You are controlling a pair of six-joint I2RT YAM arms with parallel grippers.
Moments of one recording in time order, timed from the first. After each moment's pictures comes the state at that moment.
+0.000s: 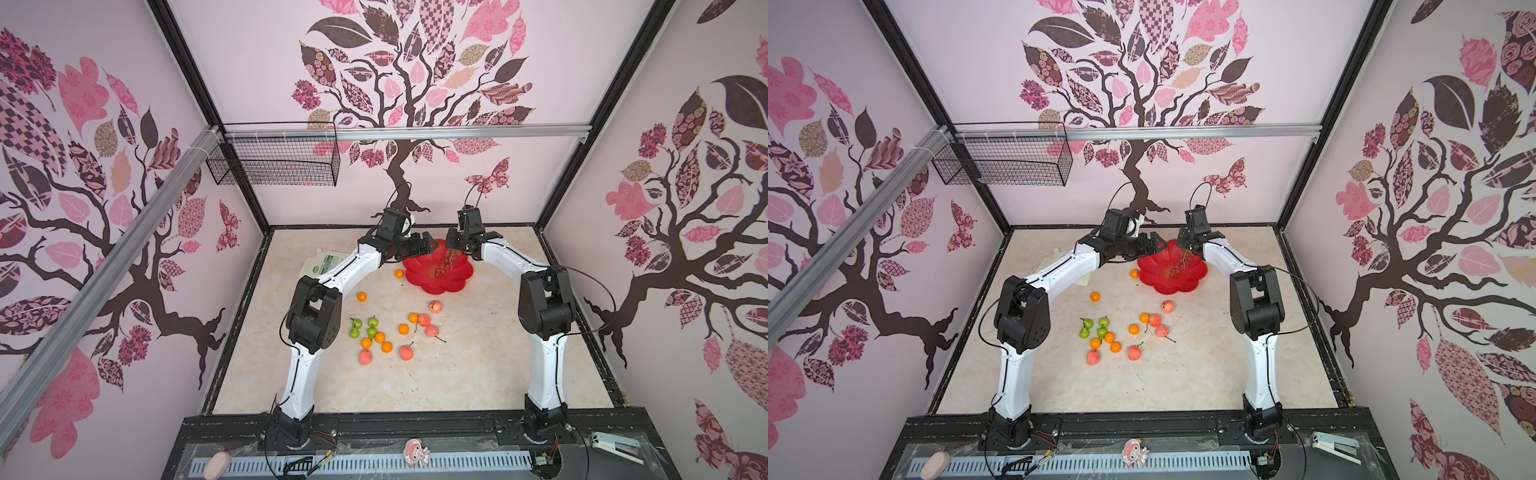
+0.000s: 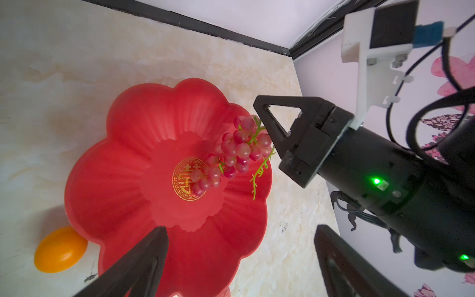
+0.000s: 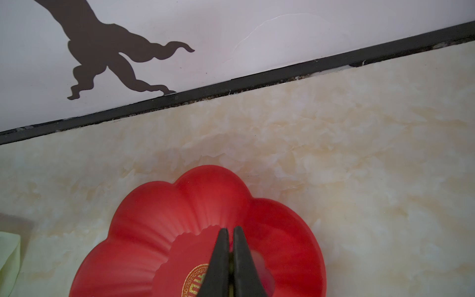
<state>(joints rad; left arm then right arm) -0.51 2.15 1.87 -0.35 0.42 -0.61 0.25 2.14 1.74 -0.30 0.12 0.39</state>
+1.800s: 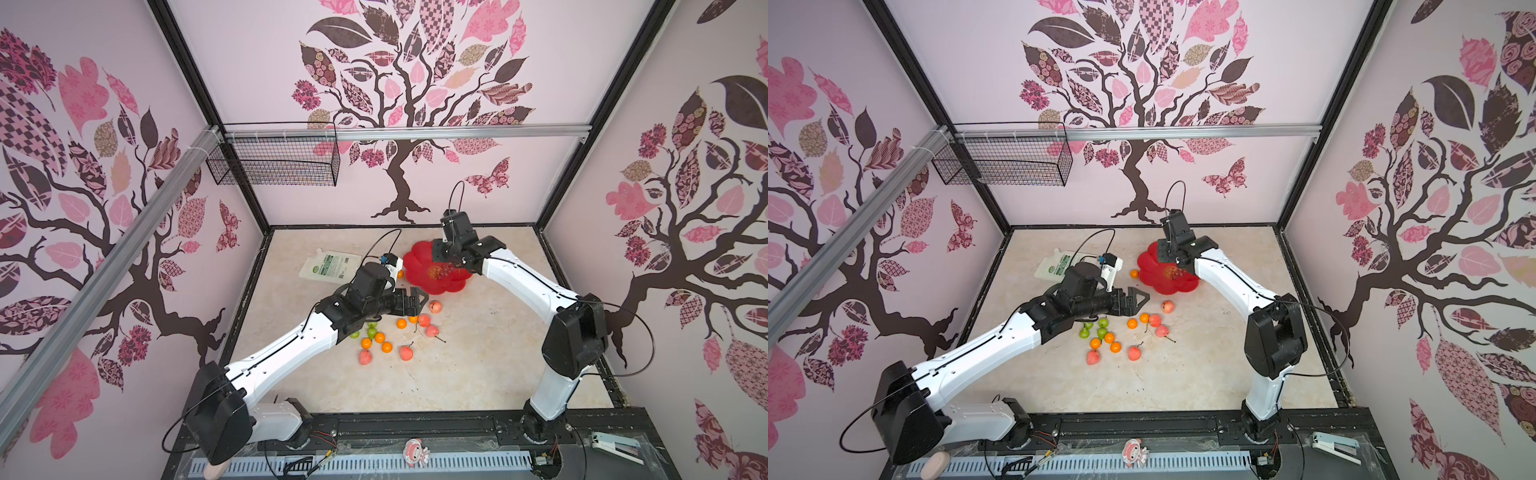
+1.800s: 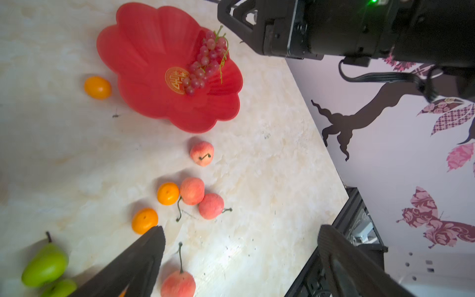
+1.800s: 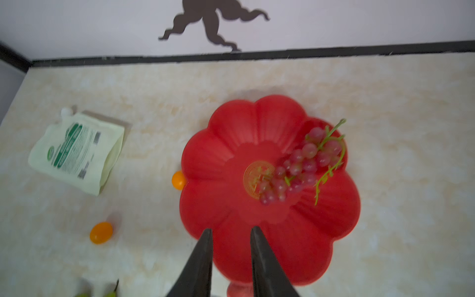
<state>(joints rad) -0.75 1.27 0.99 -0.30 0.17 -0.59 0.52 1.76 1.55 -0.58 0.16 0.38</state>
